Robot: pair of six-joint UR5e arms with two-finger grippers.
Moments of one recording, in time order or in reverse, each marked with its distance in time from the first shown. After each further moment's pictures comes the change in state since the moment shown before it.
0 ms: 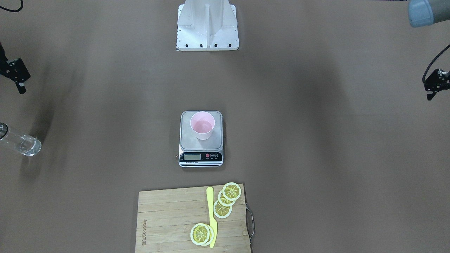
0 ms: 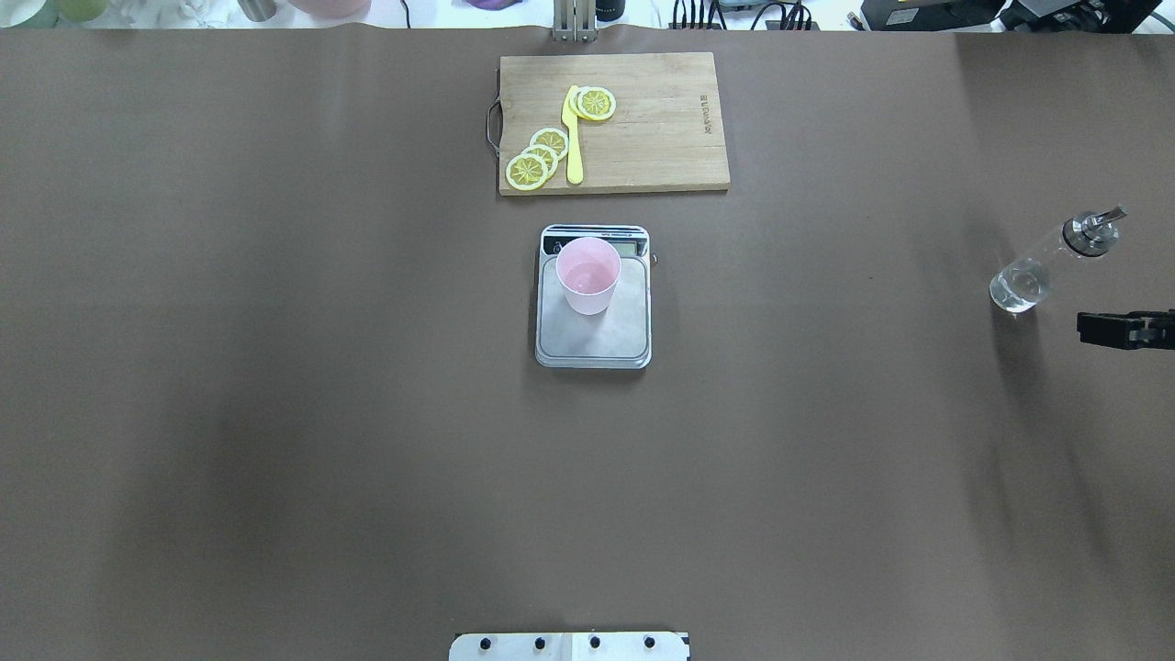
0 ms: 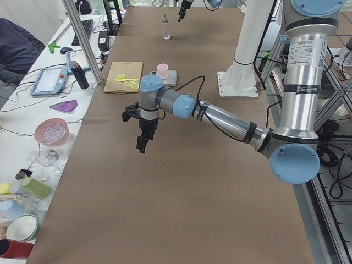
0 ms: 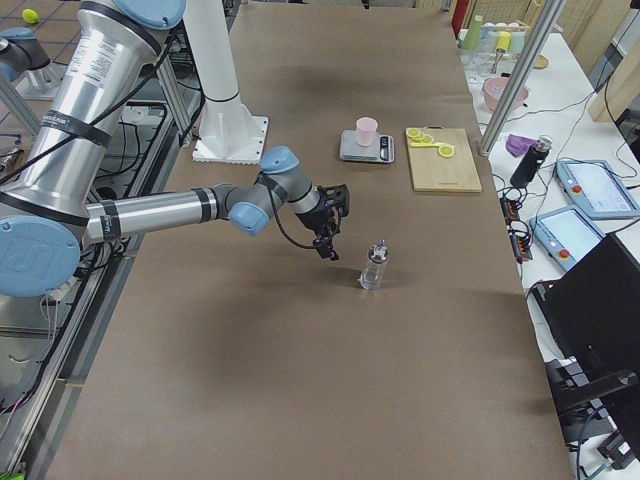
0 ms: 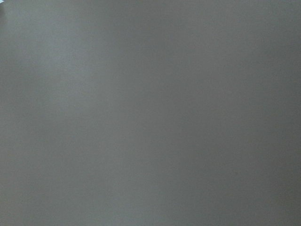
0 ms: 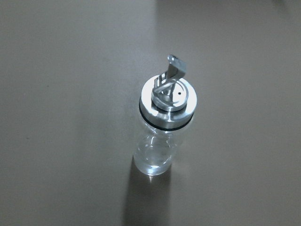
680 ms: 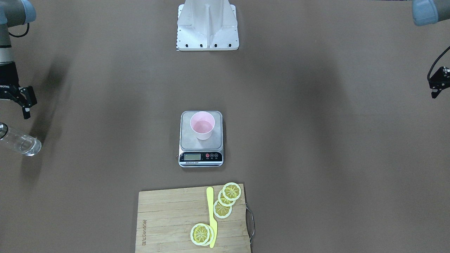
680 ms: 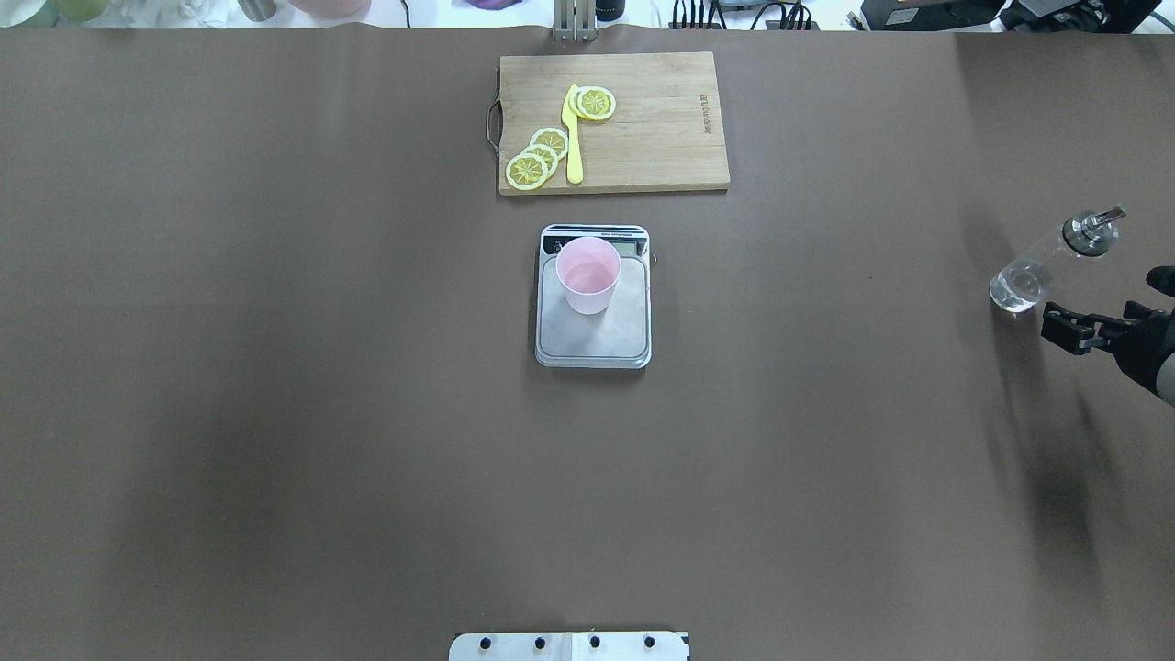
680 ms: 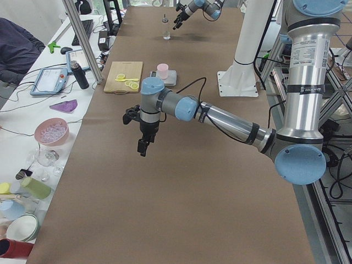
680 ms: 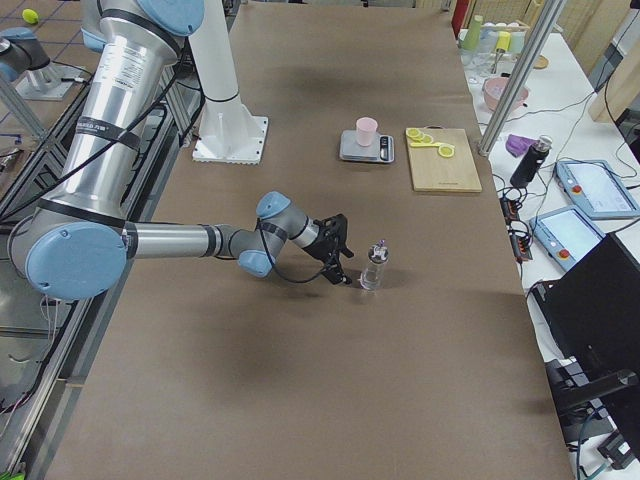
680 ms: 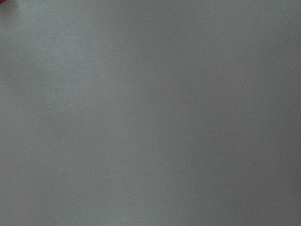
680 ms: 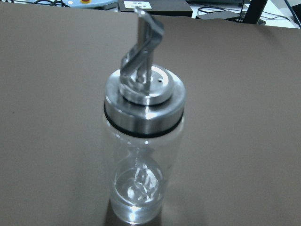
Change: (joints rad) left arm -0.011 0.010 -0.003 -0.002 -0.003 0.007; right arm -0.165 0.067 -0.287 0.319 -0.352 0.126
